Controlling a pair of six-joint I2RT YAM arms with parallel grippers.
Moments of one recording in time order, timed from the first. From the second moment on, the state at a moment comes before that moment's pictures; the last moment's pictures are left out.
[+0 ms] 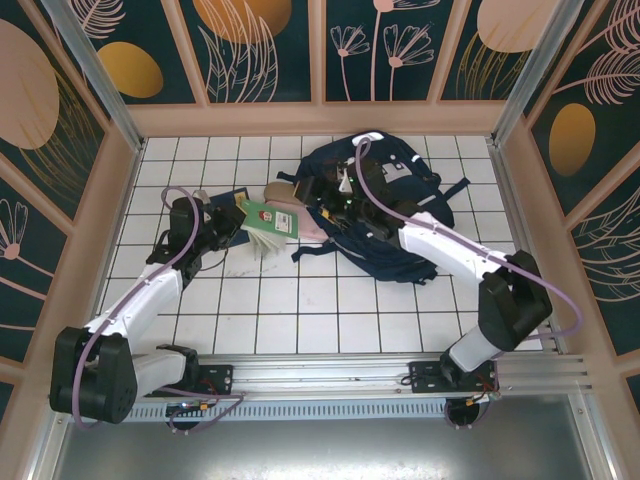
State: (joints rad) left arm -0.20 1.17 0.65 0.02 0.29 -1.09; right arm 0.67 1.55 1.15 -0.08 -0.35 1.02
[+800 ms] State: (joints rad) left arm -0.20 1.03 0.57 0.32 0.39 -1.55; right arm 0.71 1.75 0.89 0.80 -0.55 1.57
